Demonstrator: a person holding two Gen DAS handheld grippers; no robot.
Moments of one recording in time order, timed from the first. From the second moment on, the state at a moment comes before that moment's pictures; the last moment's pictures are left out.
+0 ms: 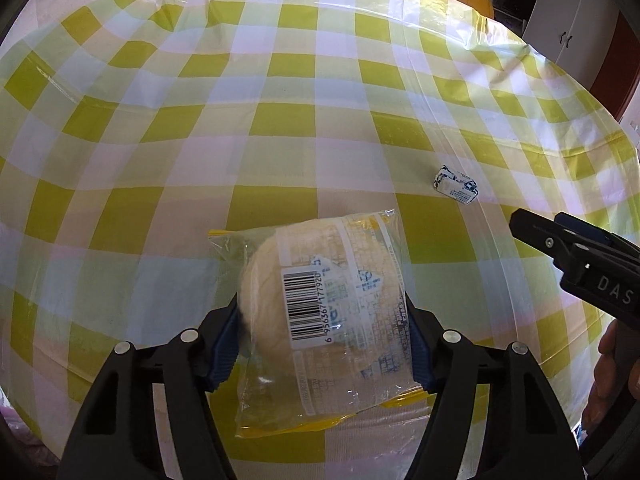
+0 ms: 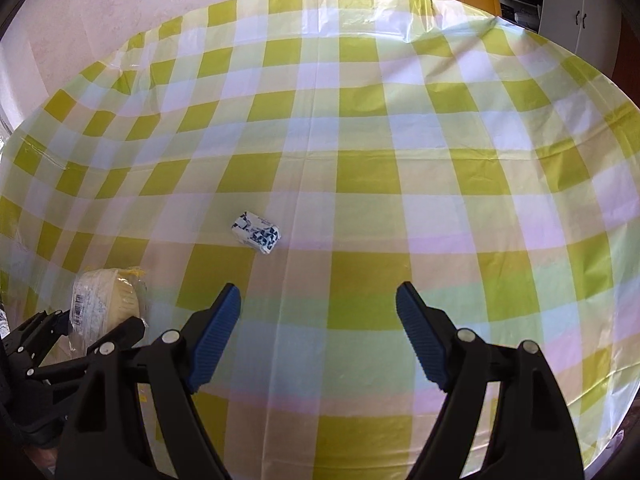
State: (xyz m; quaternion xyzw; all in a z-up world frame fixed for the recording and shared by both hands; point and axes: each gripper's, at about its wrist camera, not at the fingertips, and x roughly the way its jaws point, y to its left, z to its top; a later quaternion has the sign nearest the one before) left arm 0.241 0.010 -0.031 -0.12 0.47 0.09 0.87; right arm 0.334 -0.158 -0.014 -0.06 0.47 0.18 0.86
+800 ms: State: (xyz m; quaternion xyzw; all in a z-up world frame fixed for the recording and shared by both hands) left arm 0.227 0.040 -0.032 -0.20 0.44 0.09 0.87; right arm 0.363 -0.106 -0.038 -0.01 0.48 0.07 0.87
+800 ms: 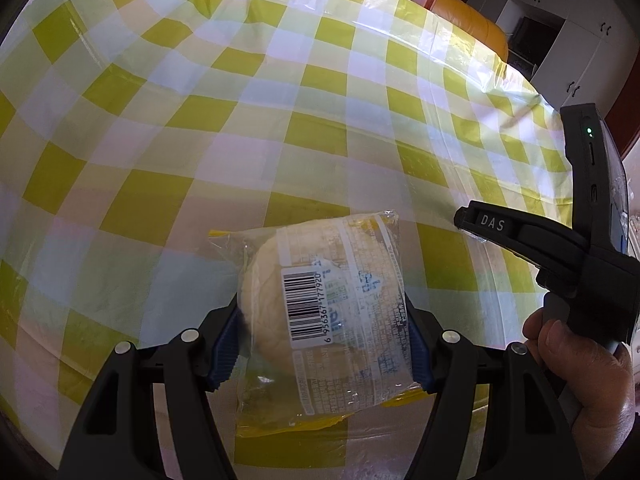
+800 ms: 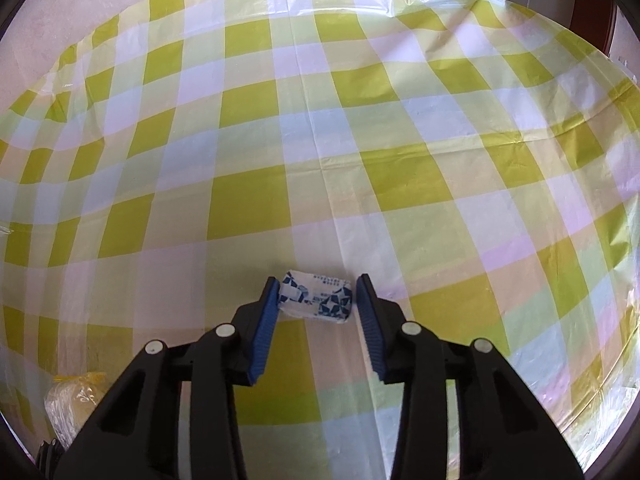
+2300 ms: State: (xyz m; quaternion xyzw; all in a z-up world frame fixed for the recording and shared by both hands) left arm 0.204 -0.074 0.001 -0.15 0.45 -0.04 0.88; right arm 0.229 -0.268 -0.006 -0.01 0.48 0.05 0.88
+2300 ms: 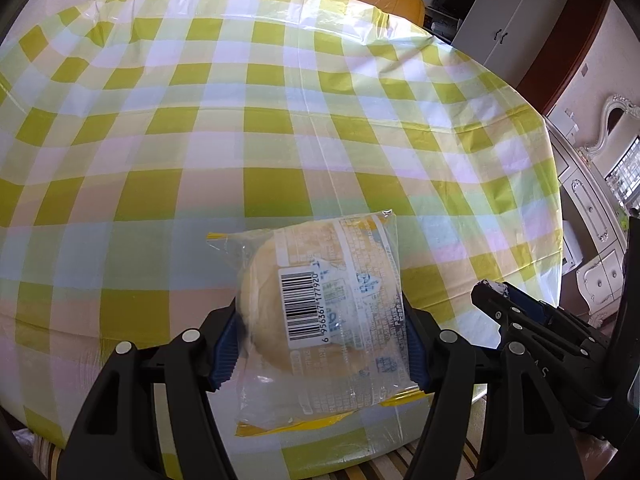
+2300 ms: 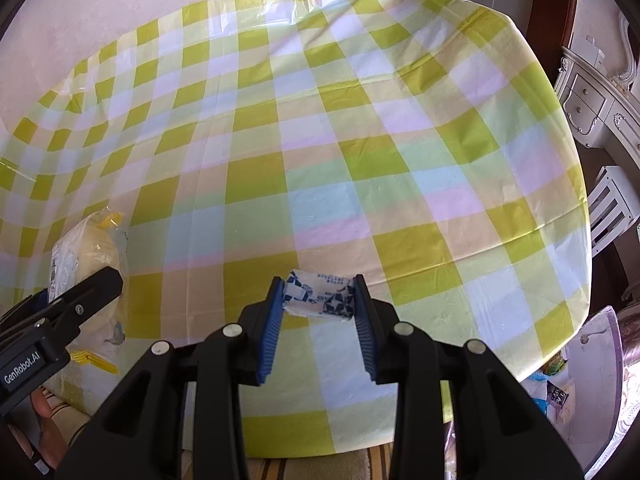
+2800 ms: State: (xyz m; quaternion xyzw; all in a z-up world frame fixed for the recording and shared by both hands) left arm 0.186 -0.165 0.015 -0.09 0.46 -0.14 0.87; right arm 0.184 -0.351 0.002 0.01 0.48 0.00 0.88
